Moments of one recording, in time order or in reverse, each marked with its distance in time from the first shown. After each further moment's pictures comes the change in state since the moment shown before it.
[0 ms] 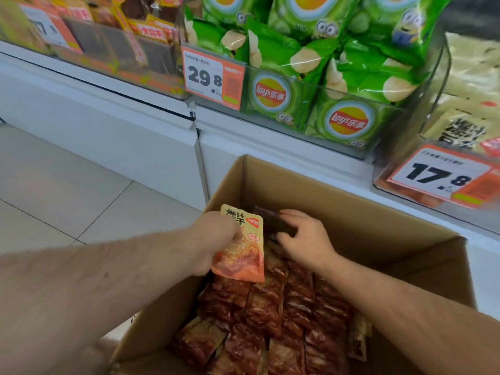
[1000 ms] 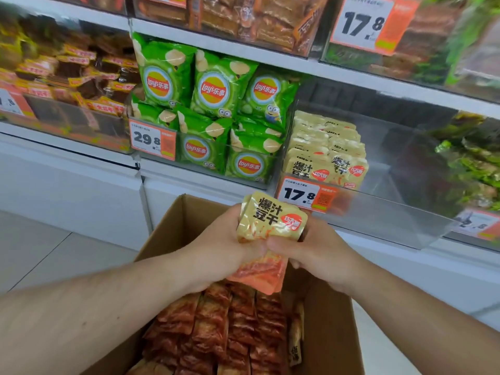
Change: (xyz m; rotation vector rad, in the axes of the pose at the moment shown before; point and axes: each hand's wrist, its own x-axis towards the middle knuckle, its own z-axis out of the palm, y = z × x) left_hand -0.120 0.027 0.071 0.096 -0.421 0.804; right_hand -0.138 -0.083 -0.183 0.555 -0.033 0.032
